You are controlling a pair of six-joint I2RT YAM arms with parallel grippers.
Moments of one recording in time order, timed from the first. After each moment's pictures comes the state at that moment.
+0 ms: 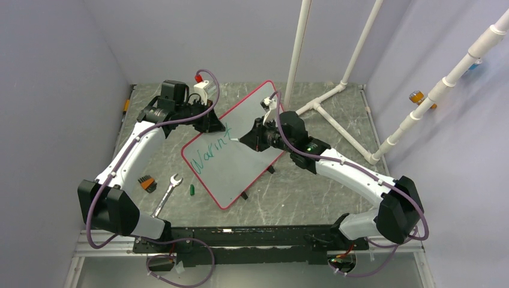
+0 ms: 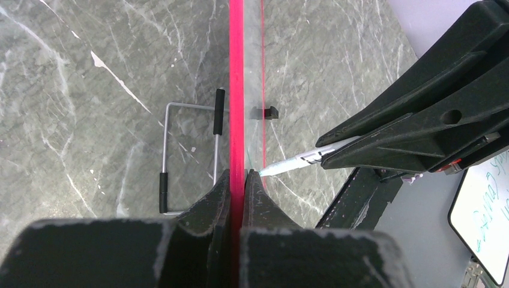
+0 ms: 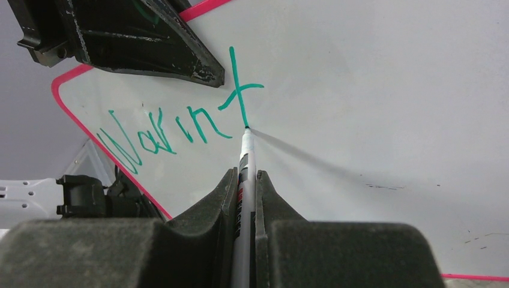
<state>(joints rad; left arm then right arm) -0.28 1.42 1.34 -0.61 0.69 -0.08 0.75 1.35 1.01 0.03 -0.22 0.45</state>
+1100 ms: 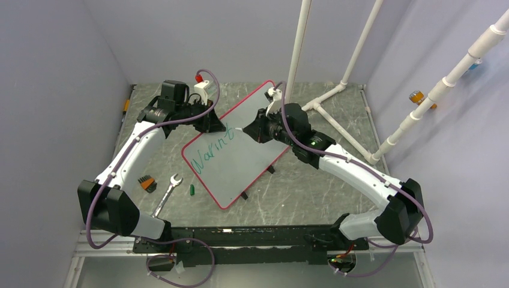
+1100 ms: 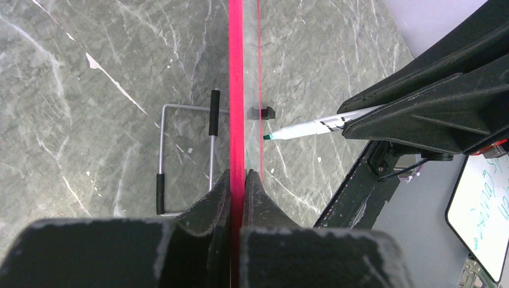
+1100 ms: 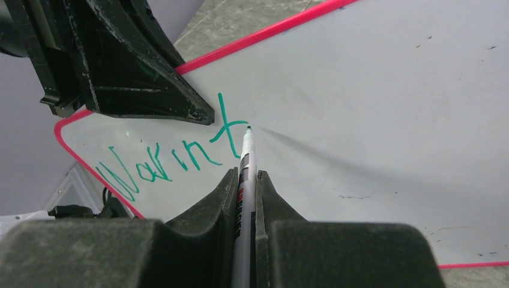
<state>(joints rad) -0.28 1.42 1.34 -0.61 0.70 -0.08 0.74 1.33 1.13 -0.09 -0.12 0.44</state>
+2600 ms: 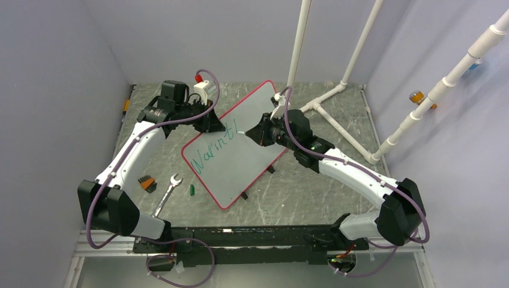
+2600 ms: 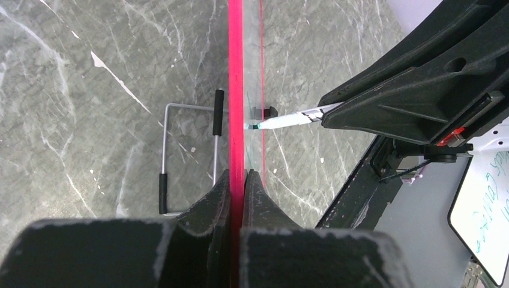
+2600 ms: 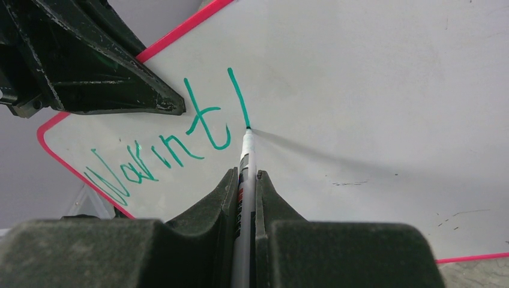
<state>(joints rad) -0.28 1.42 1.34 -0.61 0.68 -0.08 0.71 1.33 1.00 0.05 -0.14 0.54</state>
